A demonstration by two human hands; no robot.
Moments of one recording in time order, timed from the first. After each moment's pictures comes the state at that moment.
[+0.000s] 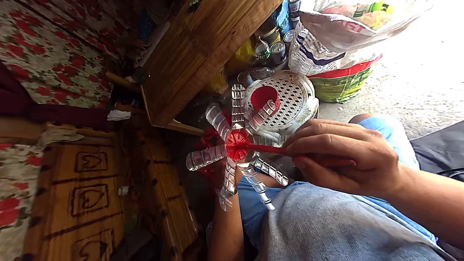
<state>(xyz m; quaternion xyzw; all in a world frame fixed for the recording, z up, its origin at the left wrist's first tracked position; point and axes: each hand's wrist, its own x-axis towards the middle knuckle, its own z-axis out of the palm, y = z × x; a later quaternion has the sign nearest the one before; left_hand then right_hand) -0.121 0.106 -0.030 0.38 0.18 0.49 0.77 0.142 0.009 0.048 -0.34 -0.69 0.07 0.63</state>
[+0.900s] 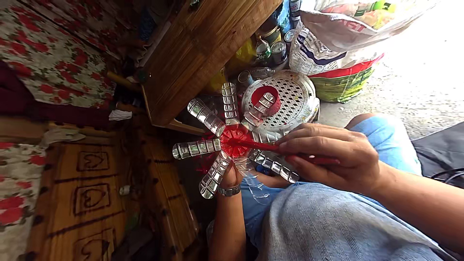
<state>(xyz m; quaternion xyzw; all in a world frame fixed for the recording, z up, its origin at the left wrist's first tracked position) -0.095 0.104 -0.010 0.38 0.12 0.49 0.77 0.136 0.012 0.029 -0.33 -0.68 0.08 0.65</state>
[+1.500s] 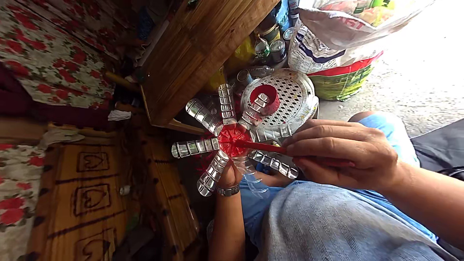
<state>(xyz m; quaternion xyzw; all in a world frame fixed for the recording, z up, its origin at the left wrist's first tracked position) -0.095 0.105 -0.015 0.41 0.10 0.49 0.76 0.150 0.009 0.036 -0.32 -0.71 0.05 0.63</state>
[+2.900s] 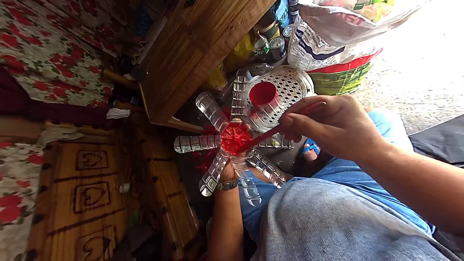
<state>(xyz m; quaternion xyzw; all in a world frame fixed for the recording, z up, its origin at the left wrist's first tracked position) -0.099 0.113 -0.017 0.38 0.10 0.46 0.79 0.151 0.025 0.041 -0.40 -0.54 0.31 0.68</state>
